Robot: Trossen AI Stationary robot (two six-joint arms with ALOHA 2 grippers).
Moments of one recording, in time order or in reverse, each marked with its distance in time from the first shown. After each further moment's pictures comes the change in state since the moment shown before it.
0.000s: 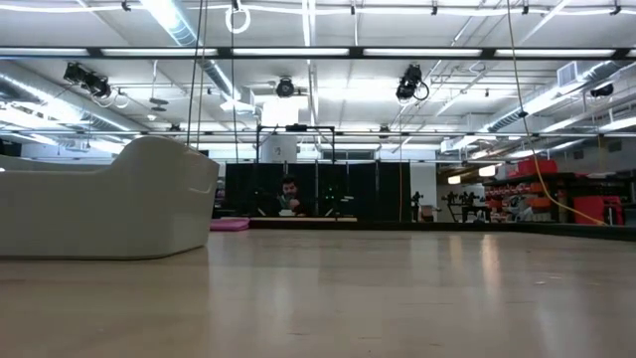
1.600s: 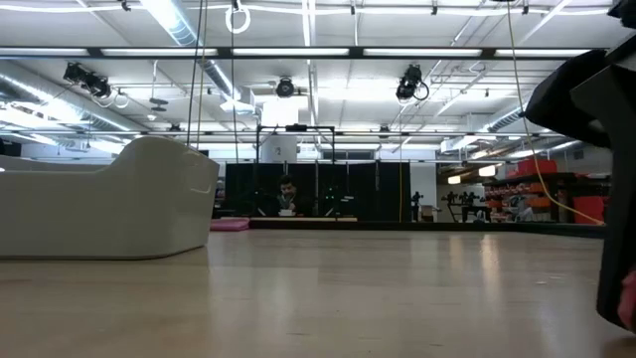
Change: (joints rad) left arm 0.000 -0.001 -0.217 -0.001 0.001 -0.001; right arm -0.109 -0.002 -0.060 0.176 -0.002 -0.149
